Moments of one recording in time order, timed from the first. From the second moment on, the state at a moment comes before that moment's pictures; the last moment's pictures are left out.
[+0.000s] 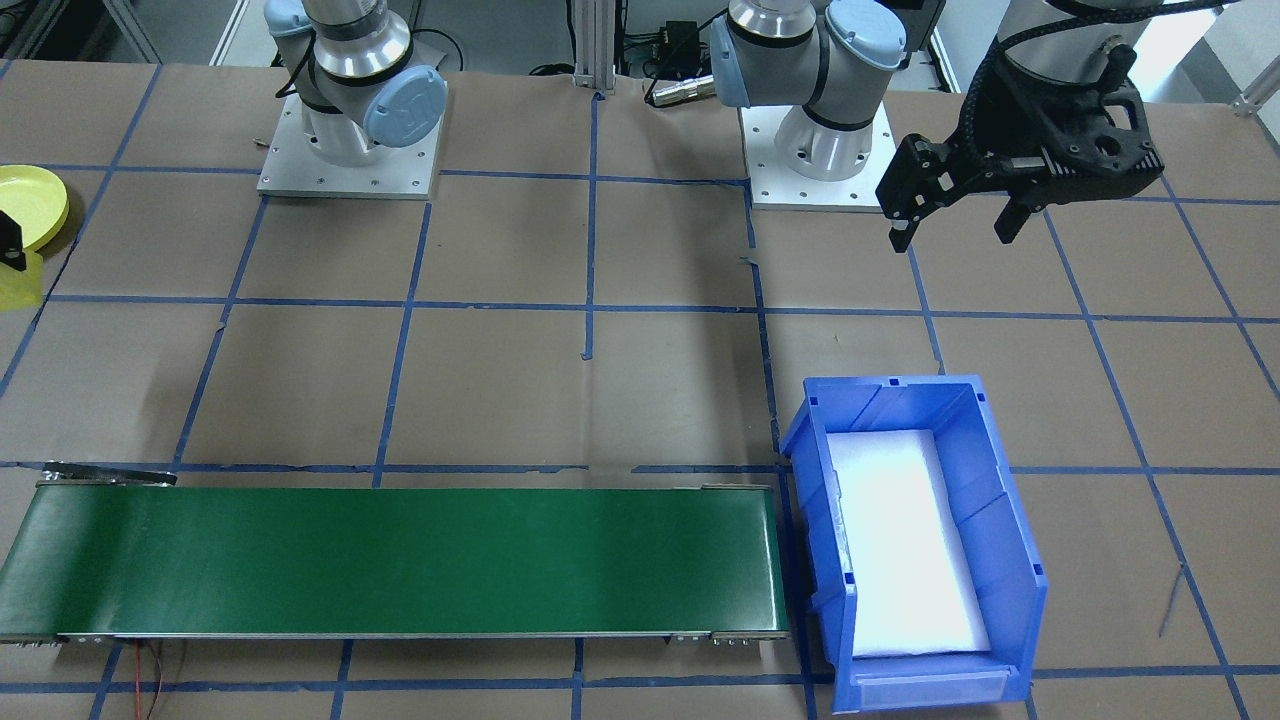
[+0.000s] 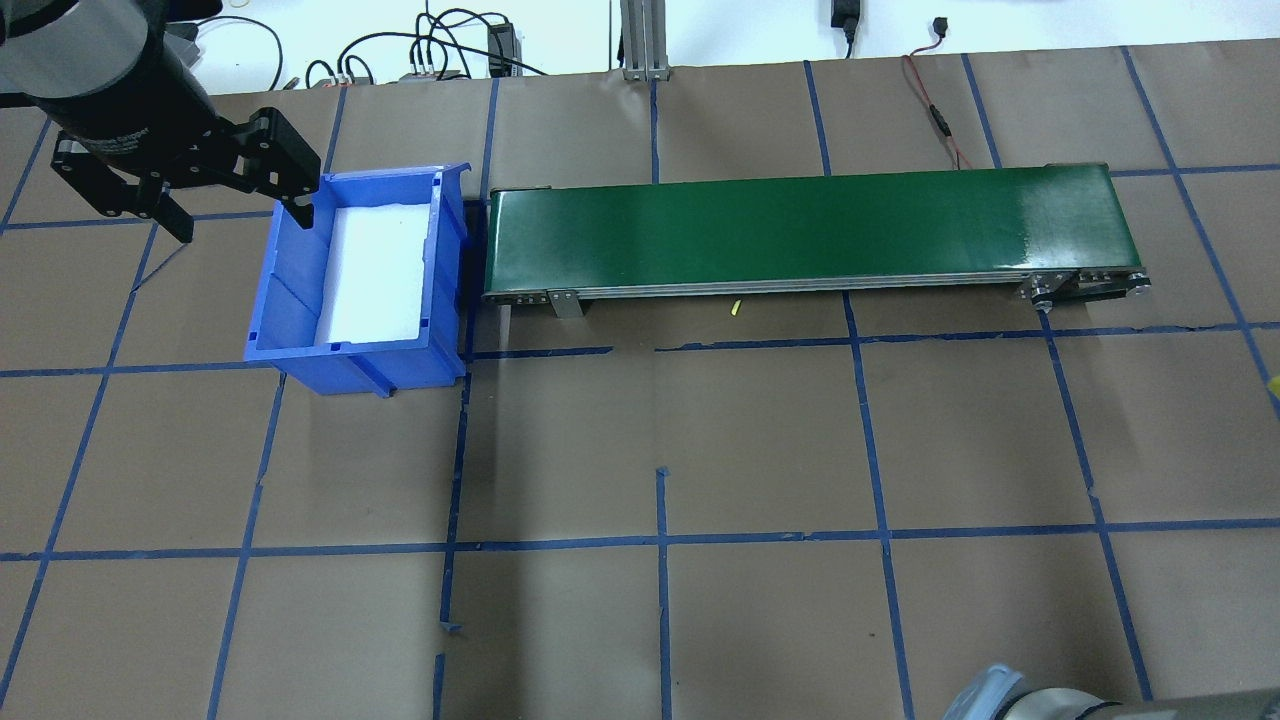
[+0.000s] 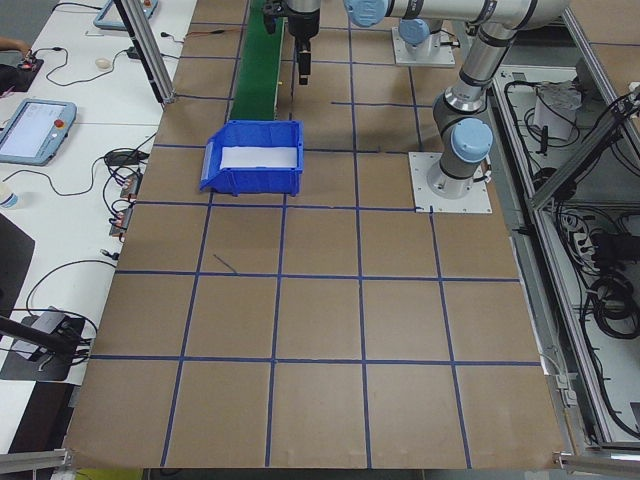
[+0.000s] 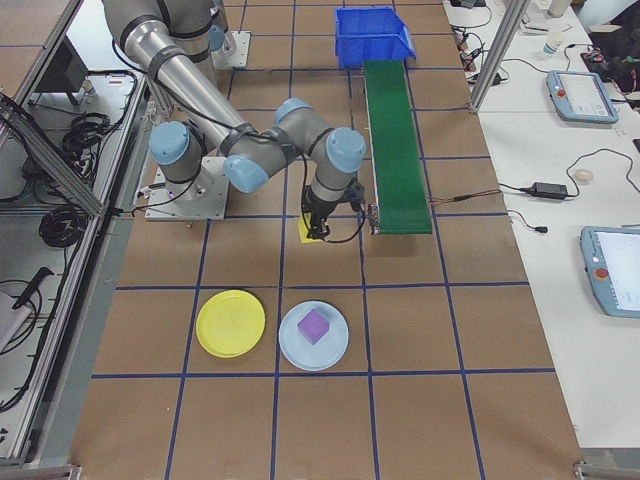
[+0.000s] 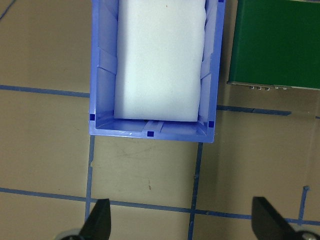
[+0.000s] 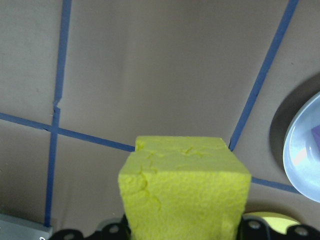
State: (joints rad) left arm -1.47 -1.52 -1.53 -1.60 1.61 0.00; right arm 0.72 -1.45 1.84 -1.79 -1.74 -1.10
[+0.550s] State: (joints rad) left arm -1.47 -1.51 -1.54 -1.60 1.61 0.00; right arm 0.39 -1.39 2.03 -2.16 -1.75 -1.39
